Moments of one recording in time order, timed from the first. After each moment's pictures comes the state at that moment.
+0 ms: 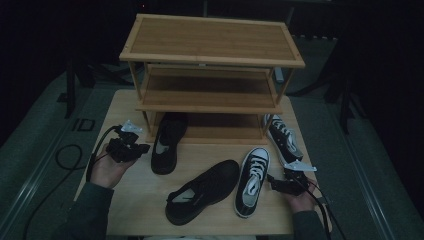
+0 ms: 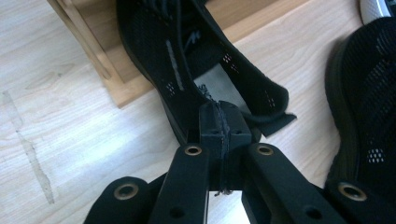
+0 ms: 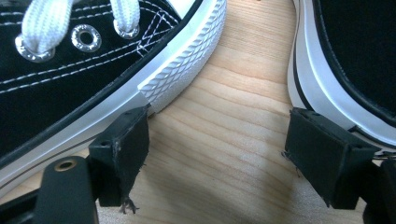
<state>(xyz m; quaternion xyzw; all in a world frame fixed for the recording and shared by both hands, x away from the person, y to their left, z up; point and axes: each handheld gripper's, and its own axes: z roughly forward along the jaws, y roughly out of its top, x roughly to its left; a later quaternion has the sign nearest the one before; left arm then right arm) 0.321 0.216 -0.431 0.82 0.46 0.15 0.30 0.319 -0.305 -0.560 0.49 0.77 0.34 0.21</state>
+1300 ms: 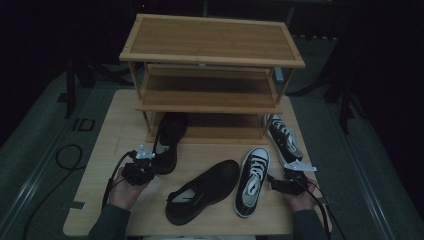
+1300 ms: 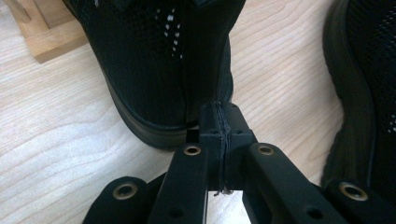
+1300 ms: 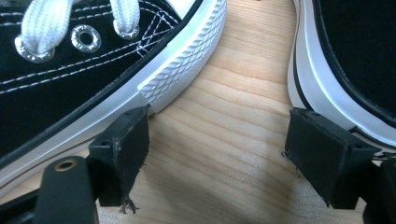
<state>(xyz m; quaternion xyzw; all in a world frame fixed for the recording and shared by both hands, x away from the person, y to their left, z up) 0.297 0.186 -0.502 0.82 0.46 0.13 0.31 0.319 -0.306 -0.560 0.49 0.77 0.34 0.21</state>
